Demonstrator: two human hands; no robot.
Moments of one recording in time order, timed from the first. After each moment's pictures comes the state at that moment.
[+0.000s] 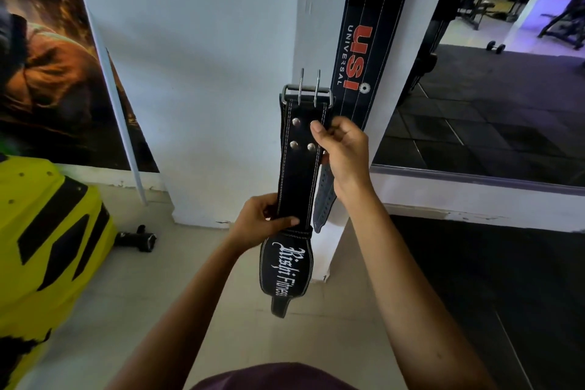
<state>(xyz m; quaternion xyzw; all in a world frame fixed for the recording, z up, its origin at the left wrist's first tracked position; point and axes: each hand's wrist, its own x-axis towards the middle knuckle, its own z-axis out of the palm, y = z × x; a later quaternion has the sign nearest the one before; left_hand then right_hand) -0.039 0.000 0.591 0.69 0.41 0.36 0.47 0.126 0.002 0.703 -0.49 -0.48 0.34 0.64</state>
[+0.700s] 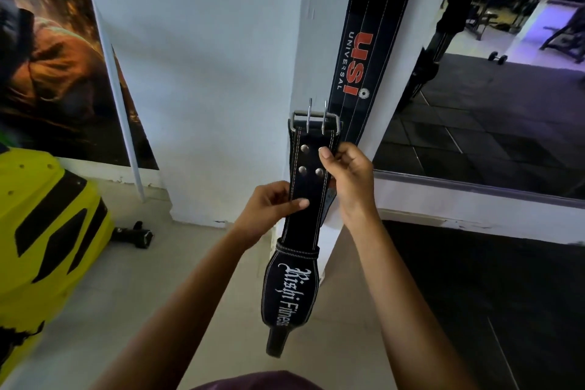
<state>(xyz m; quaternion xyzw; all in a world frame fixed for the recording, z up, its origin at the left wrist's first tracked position) -0.018 -0.003 0.613 0.60 0.36 0.41 0.59 0.139 -0.023 0.681 -0.50 -0.47 0.35 0.64</state>
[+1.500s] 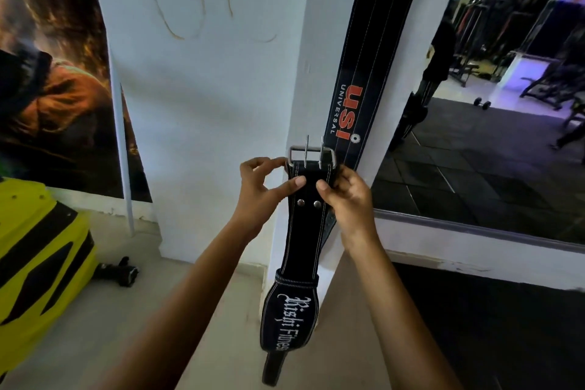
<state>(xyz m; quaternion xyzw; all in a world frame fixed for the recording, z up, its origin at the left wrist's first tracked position) -0.005 0.023 0.694 0.57 0.41 0.56 0.44 0.153 -0.011 0.702 -0.47 -0.47 0.39 0.64</state>
